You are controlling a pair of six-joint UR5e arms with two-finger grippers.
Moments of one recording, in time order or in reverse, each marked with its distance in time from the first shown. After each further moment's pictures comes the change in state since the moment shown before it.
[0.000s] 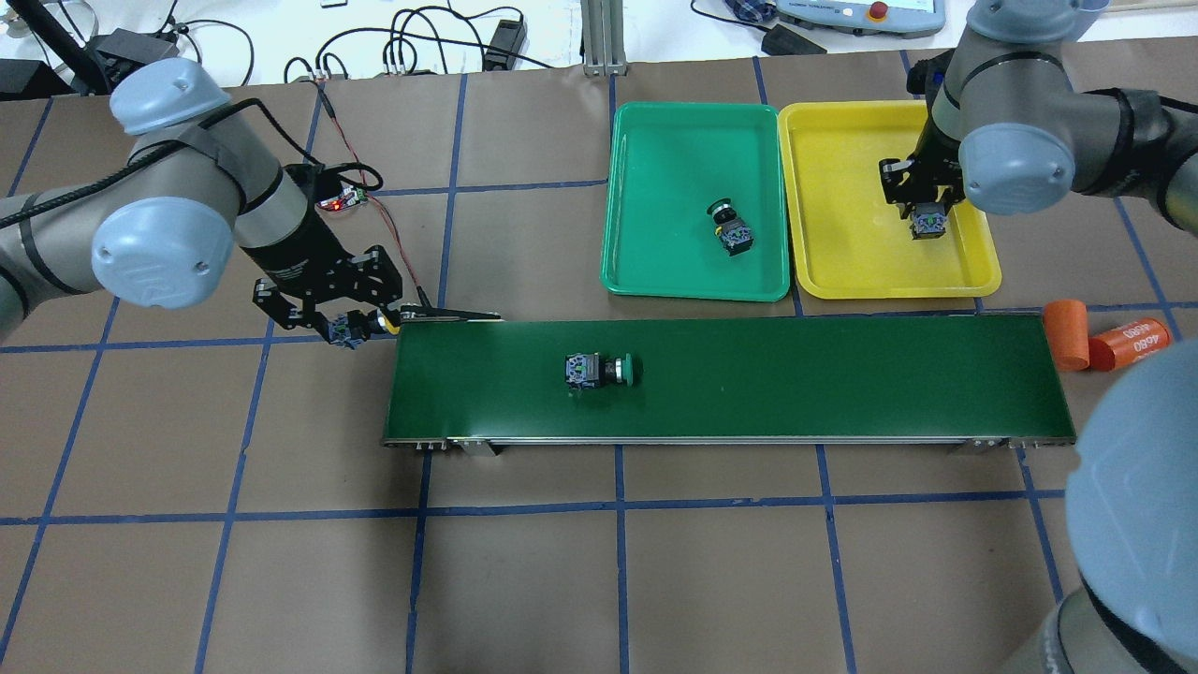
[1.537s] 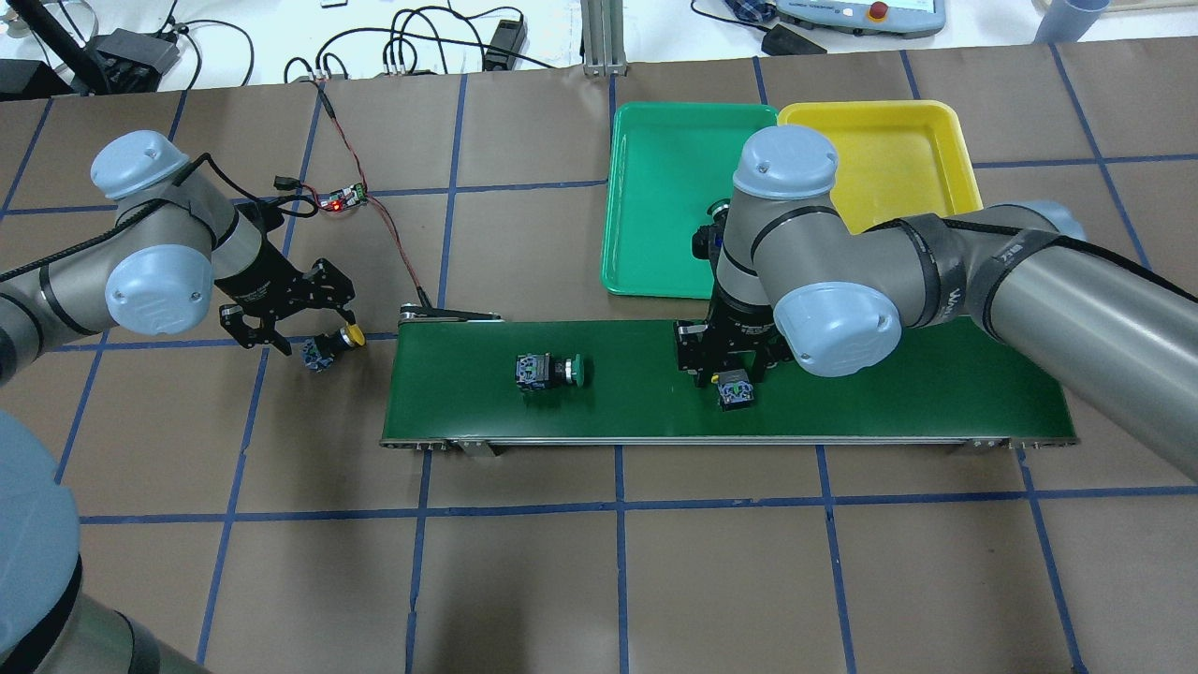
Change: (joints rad) left arm 0.225 -0.219 -0.043 0.285 -0.007 -0.039; right arm 0.371 -0.205 0.294 0.193 0.196 0.224
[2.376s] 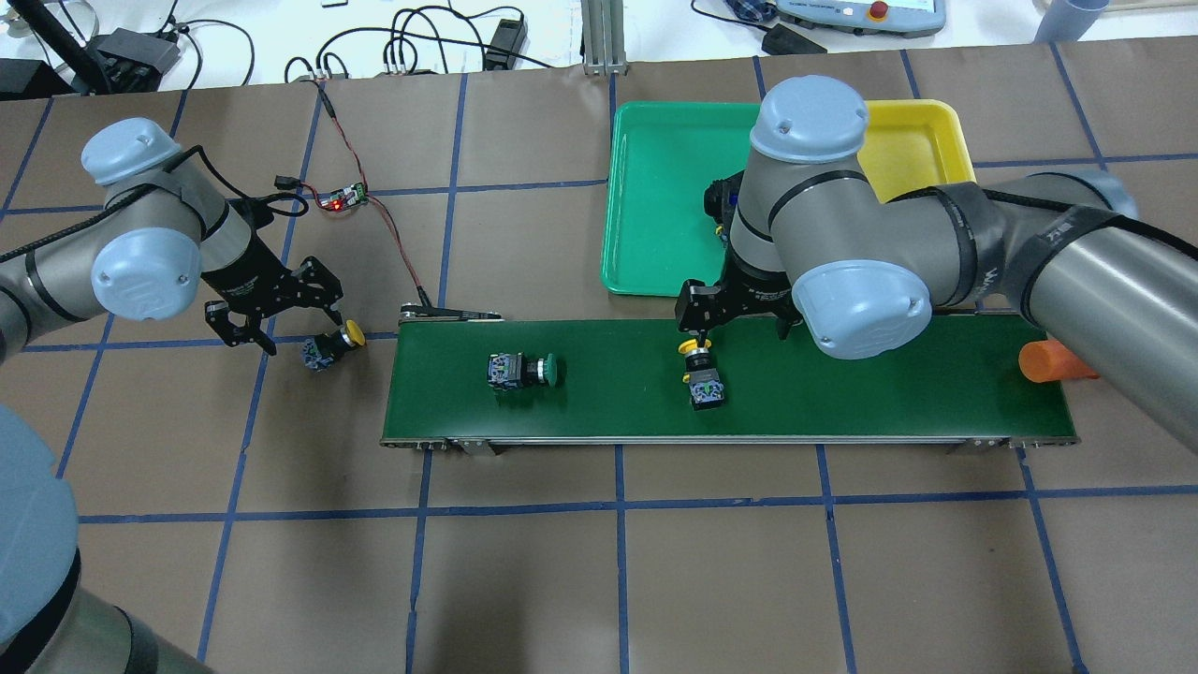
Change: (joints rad) left arm 0.013 -0.003 0.020 -0.030 0.047 -0.003; right arm 0.003 -0.057 -0.039 -0.010 -0.024 0.001
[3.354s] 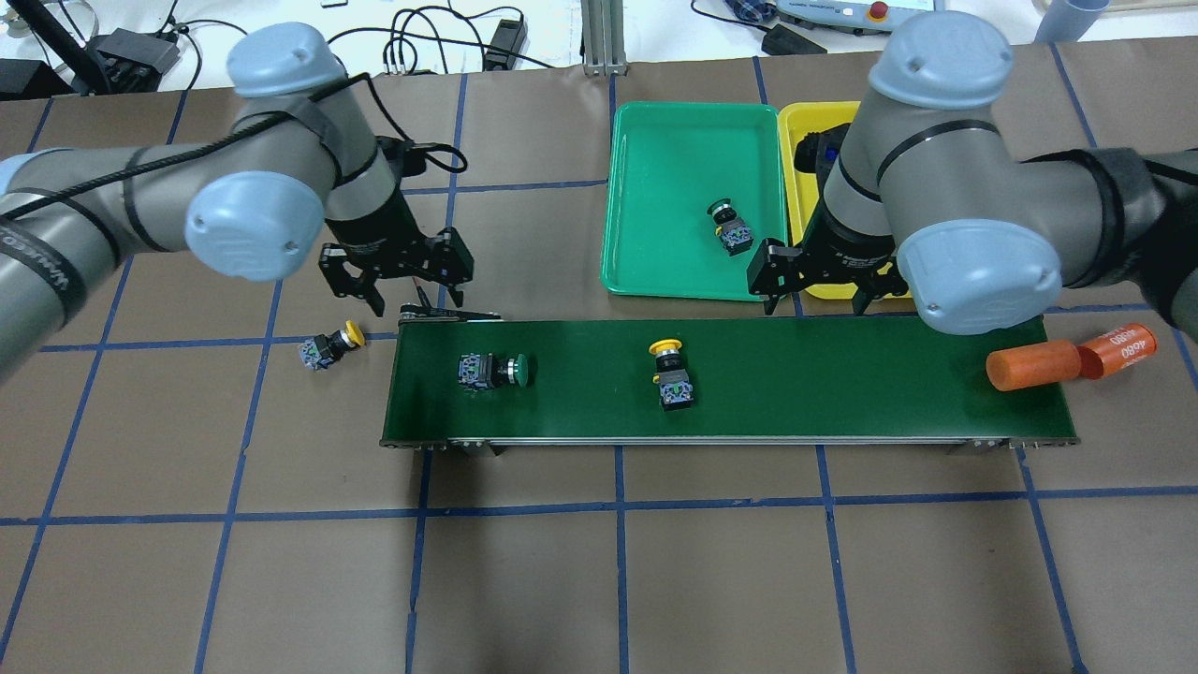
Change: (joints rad) left arm -0.297 0.140 0.140 -0.273 -0.003 0.013; right arm -0.127 -0.113 -0.005 0.080 -0.023 -0.008
